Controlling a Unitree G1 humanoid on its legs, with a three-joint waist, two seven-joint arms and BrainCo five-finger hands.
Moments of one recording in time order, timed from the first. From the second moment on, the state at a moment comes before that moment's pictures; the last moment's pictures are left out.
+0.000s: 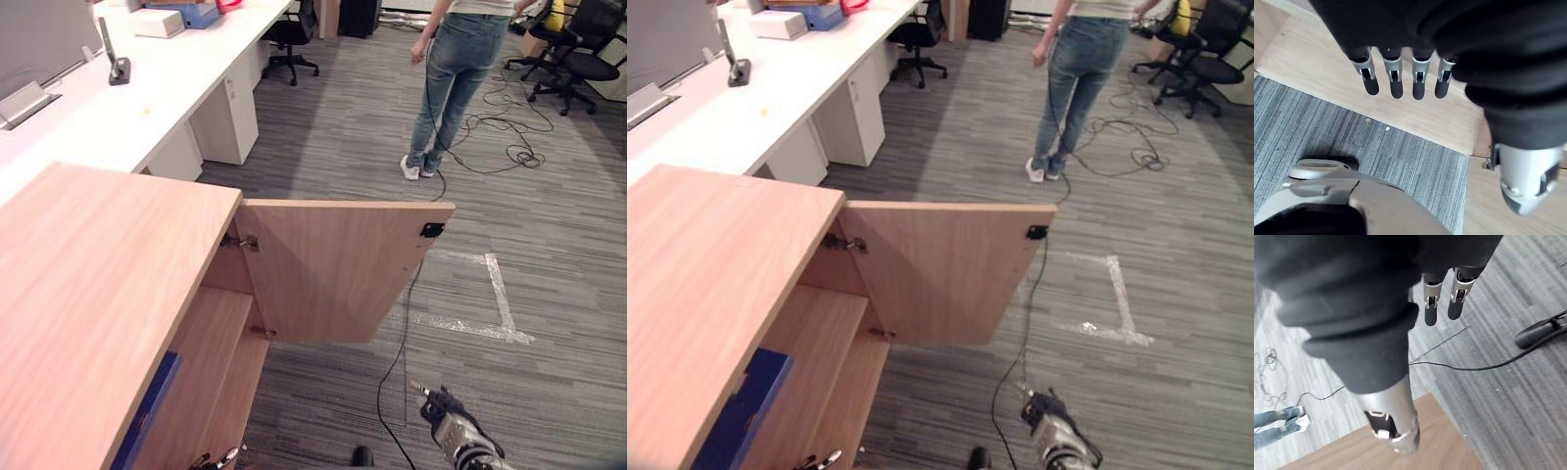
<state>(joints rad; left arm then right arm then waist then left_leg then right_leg) 0.22 0.13 0.08 0.99 -0.13 -0.05 0.04 -0.22 -0.13 -0.37 1.14 0.25 0.01 -0.15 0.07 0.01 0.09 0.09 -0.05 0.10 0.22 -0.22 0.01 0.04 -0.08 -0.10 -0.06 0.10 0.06</state>
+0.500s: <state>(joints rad) 0.25 0.13 0.00 0.96 -0.16 -0.07 0.04 -0.67 -0.33 -0.16 1.14 0.24 -0.01 -0.16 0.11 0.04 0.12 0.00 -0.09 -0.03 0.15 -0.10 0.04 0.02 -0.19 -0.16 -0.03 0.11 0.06</state>
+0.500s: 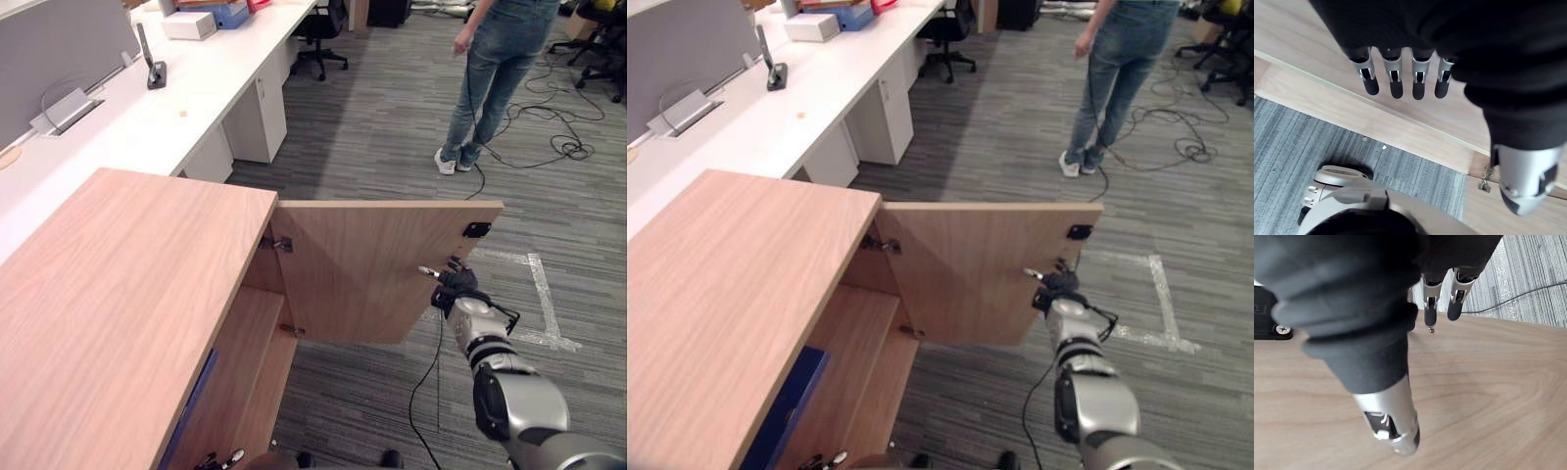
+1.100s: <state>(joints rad) 0.27 0.12 0.03 0.98 -0.17 -0.07 0.04 -0.79 -0.35 0.05 1.14 0.22 0.00 -0.16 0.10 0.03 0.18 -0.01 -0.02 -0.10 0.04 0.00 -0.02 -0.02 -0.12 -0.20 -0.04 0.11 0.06</state>
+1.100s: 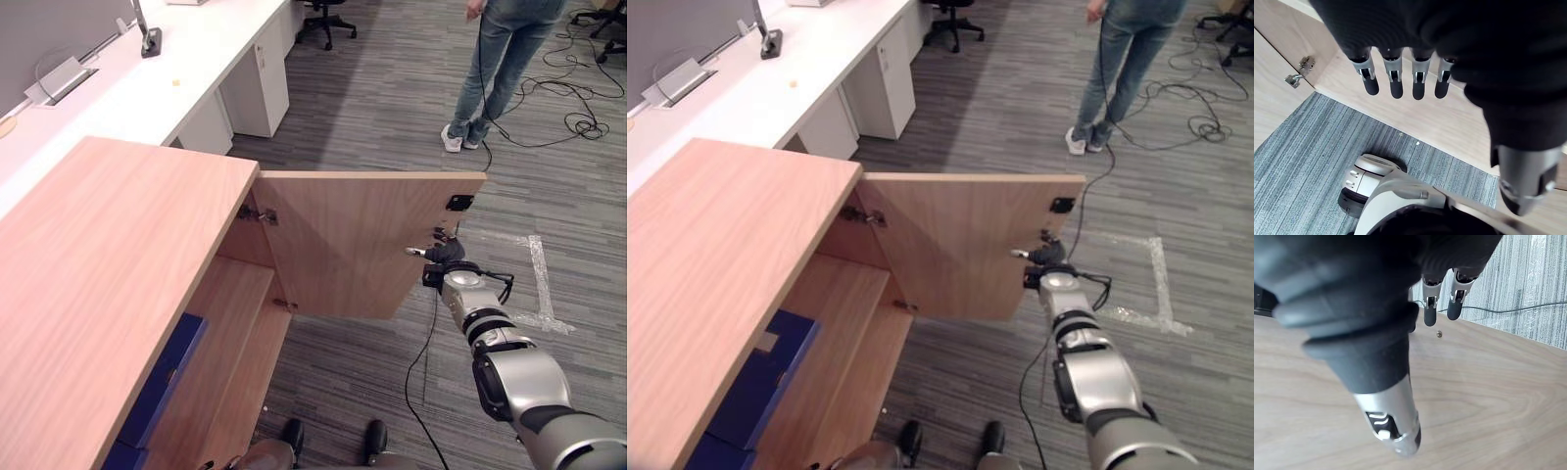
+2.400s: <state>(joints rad) 0.26 0.13 0.12 1.05 -0.09 -0.05 0.04 -0.74 -0.43 -0.14 1.26 0.05 0.05 -0.01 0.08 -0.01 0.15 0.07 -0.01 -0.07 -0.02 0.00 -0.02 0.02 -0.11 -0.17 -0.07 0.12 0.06</state>
